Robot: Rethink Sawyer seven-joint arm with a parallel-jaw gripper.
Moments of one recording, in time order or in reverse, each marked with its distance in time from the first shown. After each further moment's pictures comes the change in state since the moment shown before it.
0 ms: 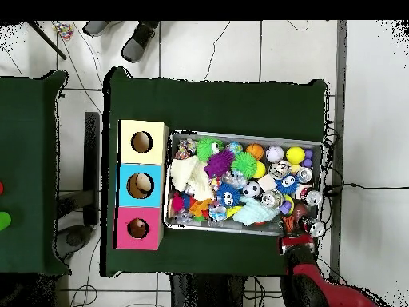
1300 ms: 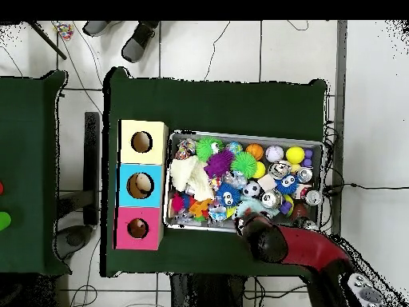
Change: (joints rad) arm 0.532 -0.193 -0.062 -0.028 0.475 0.694 0.000
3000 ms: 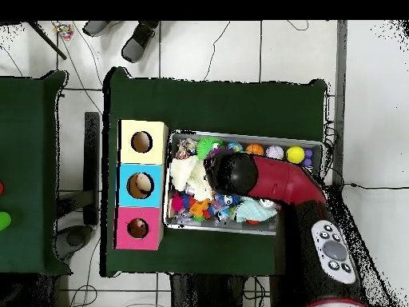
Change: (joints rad) arm 0.255 -0.038 -0.013 -0.312 0.297 0.277 0.000
